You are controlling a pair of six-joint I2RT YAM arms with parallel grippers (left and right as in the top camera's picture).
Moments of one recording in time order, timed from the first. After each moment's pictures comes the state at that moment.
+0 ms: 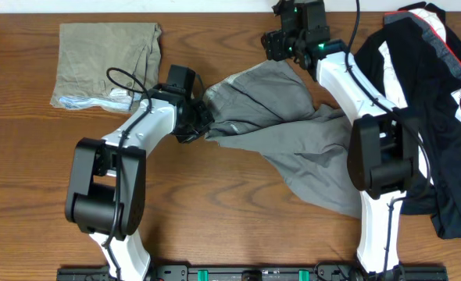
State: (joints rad) left arm -0.24 1.93 1.21 -0.57 0.30 -0.78; right arm 0.26 2.27 1.84 -0.27 -0.18 0.01
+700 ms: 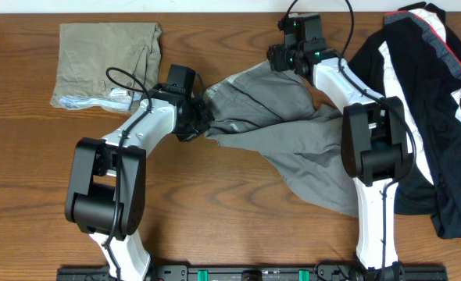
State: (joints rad) left arm -0.24 1.93 1.21 -0.56 0.30 -0.77; right arm 0.23 2.41 1.84 -0.24 -0.16 0.06
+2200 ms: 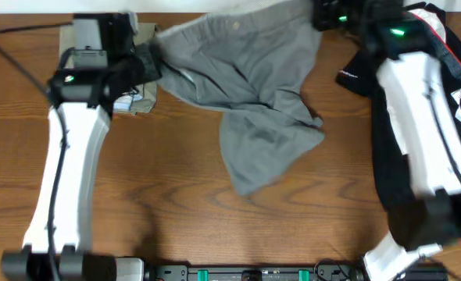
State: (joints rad) left arm -0.03 1.53 1.56 -0.79 0.25 -0.29; right arm 0.16 1.81 1.93 -0.61 -0.23 0.03
